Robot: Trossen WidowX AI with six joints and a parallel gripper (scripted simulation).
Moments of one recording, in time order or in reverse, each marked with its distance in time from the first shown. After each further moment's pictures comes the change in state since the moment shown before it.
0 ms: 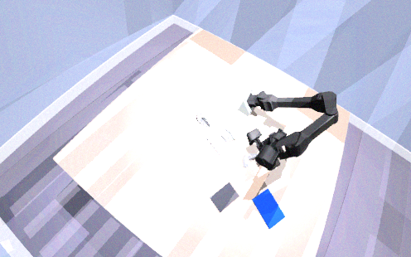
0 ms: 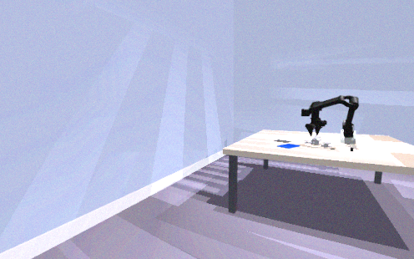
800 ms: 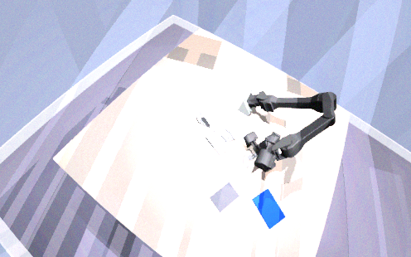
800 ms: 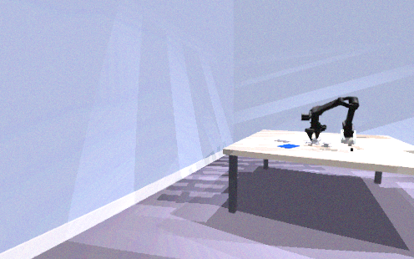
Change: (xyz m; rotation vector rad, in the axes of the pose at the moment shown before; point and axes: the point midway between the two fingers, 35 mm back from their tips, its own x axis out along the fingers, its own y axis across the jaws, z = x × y) arm 0.035 -0.001 0.000 -0.002 0.001 -0.006
